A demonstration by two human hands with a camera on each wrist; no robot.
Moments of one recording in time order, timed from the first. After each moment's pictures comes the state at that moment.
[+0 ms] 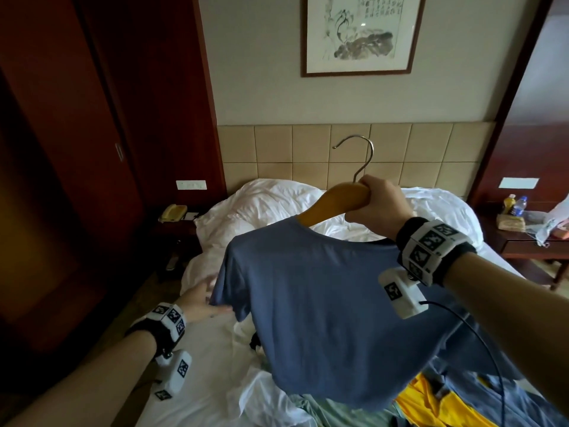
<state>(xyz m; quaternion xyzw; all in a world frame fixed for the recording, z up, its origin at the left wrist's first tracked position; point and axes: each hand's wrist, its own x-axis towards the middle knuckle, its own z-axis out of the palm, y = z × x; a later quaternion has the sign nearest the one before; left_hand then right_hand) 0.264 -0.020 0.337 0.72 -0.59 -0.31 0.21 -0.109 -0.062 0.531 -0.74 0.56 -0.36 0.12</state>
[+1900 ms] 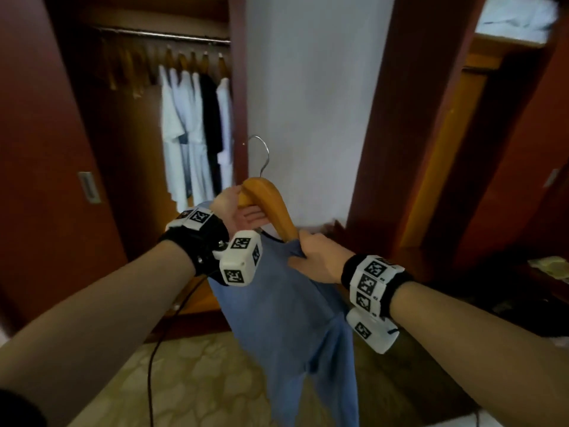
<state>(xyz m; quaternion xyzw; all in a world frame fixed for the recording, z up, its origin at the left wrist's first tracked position) 0.608 0.739 0.528 0.47 0.10 -0.16 0.86 0.534 0.559 0.493 -0.97 -0.14 0.05 0.19</state>
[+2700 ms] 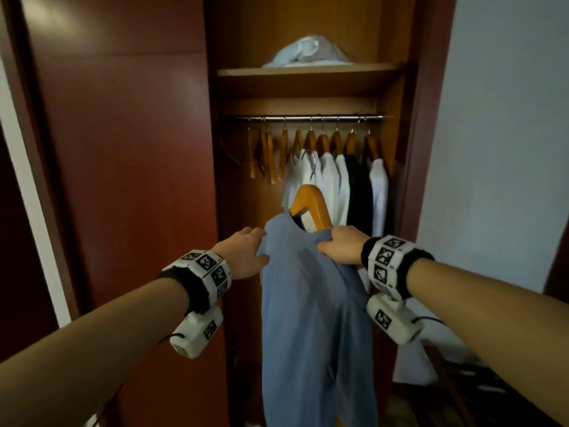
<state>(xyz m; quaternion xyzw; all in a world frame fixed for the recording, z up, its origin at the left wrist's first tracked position) 0.928 1.098 0.601 0.99 0.00 0.09 0.10 0.982 0.882 0.622 -0.96 -0.19 0.00 0.20</state>
